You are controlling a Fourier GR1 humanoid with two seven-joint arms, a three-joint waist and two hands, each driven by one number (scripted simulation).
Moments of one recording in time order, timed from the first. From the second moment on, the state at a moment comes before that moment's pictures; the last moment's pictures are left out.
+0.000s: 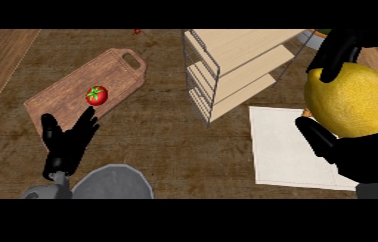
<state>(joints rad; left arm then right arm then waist) -0.04 0.18 0.07 -1.35 0.13 0.00 0.29 -0.79 -0.14 -0.20 -2.11 0.19 0.72 0.79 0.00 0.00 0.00</state>
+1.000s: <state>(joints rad) -0.05 0.17 0.07 -1.37 0.11 0.00 0.31 -1.13 -0.35 -0.15 -1.40 0.35 0.61 0.40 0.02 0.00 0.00</state>
